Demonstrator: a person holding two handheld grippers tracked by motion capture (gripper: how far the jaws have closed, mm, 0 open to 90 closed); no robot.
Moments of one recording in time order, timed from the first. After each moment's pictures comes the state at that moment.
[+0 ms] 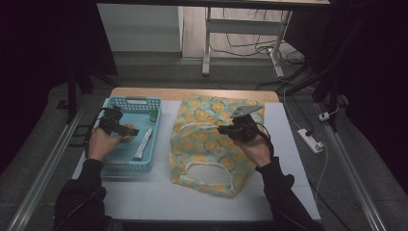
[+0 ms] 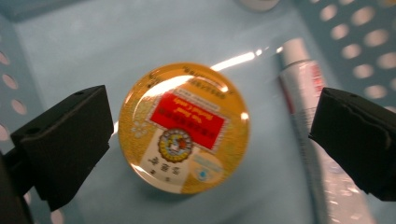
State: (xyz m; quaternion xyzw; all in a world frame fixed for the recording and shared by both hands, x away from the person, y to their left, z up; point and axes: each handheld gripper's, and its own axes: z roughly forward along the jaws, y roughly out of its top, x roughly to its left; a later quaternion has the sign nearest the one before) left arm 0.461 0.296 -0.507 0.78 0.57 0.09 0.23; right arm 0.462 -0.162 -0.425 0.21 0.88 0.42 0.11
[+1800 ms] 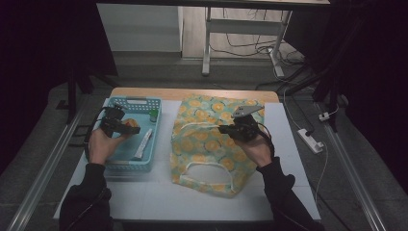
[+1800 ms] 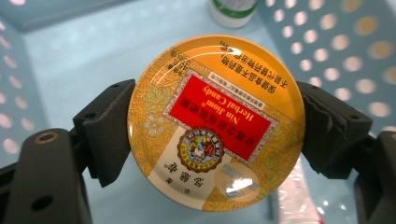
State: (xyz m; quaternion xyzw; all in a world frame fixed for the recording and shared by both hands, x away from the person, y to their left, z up) left arm 0.440 0.277 -0.478 0.77 0.58 0.11 0.26; right arm 0.462 -0.165 -0.424 0.21 0.87 0.43 0.11
